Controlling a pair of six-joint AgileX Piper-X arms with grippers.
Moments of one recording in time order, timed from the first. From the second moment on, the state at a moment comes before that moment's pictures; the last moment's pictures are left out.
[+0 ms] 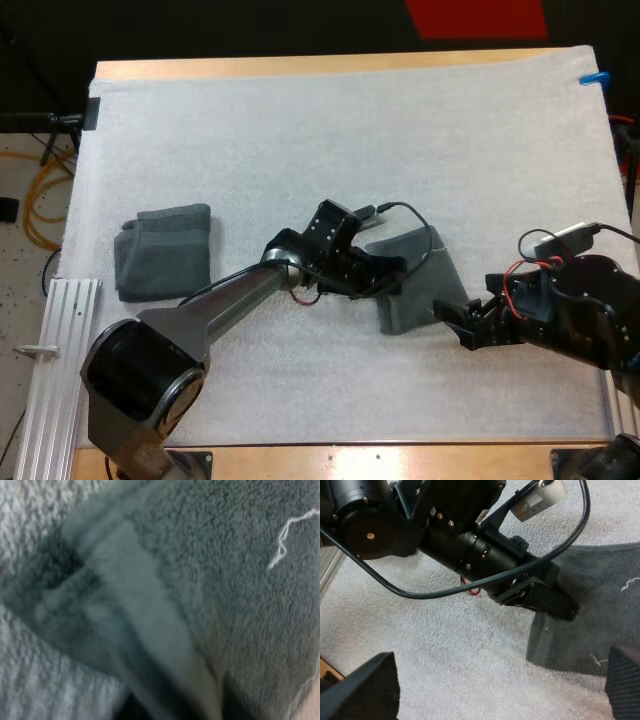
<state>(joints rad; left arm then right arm) -0.61 1.82 -1.00 0.37 0.60 -2.51 0.64 0.78 -0.90 0.91 -0.19 -1.50</state>
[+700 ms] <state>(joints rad) -0.21 1.80 -1.48 1.32 0.00 -1.54 0.64 0.78 -0.90 0.94 -0.19 -1.50</state>
